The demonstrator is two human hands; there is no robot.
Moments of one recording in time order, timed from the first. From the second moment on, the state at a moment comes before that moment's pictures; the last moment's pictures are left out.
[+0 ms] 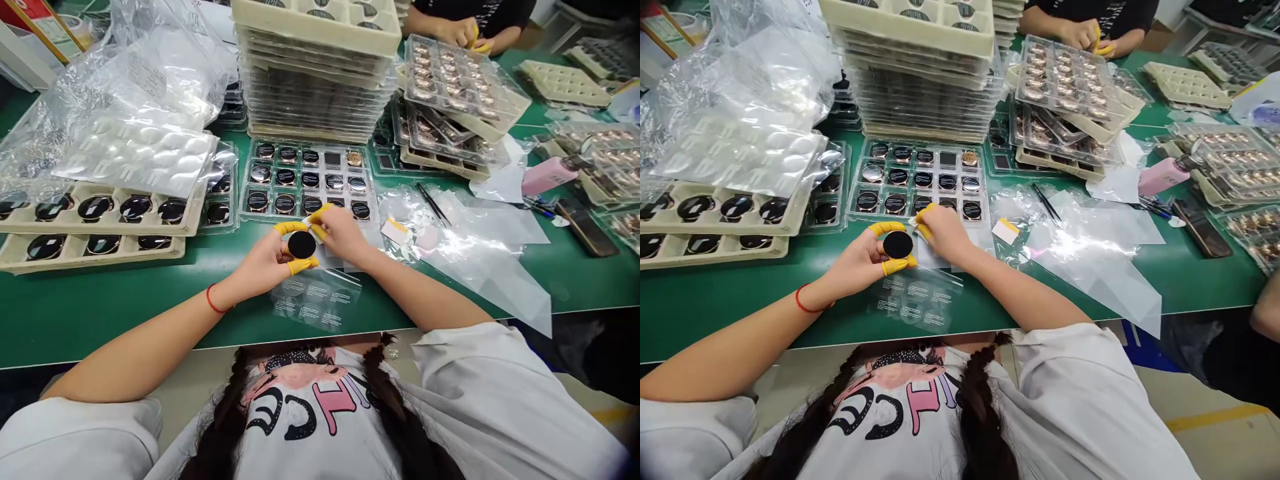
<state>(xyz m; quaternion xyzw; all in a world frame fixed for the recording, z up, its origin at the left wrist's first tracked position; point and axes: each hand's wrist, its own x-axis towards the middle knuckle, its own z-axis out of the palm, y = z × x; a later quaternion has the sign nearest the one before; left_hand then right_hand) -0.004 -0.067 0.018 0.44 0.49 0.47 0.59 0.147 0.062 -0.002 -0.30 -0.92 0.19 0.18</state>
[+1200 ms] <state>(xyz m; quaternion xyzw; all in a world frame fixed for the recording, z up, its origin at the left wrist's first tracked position) -0.004 -0.063 0.016 0.41 0.54 0.52 0.51 0.161 0.056 -0.008 -0.31 -0.90 0.12 0.29</state>
